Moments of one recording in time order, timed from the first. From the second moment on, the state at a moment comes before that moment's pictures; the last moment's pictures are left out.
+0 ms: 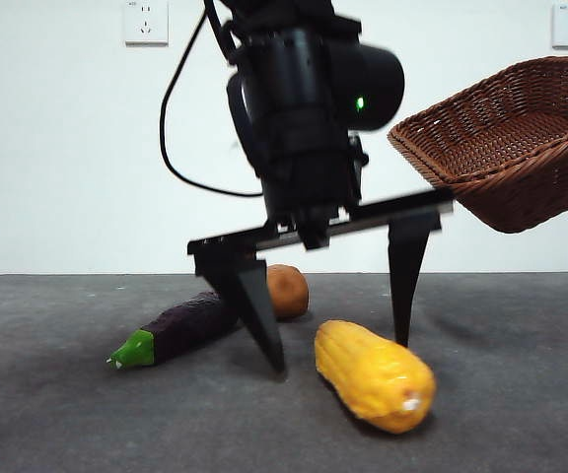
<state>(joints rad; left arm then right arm) -0.86 2.06 1.60 -0.95 0.13 -0.61 -0.03 1.58 1.71 -1.22 -0.15 -0.02</state>
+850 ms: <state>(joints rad) -0.87 1.92 1.71 -1.09 0.06 -0.40 -0.03 1.58 1.71 -1.23 -0.15 -0.03</state>
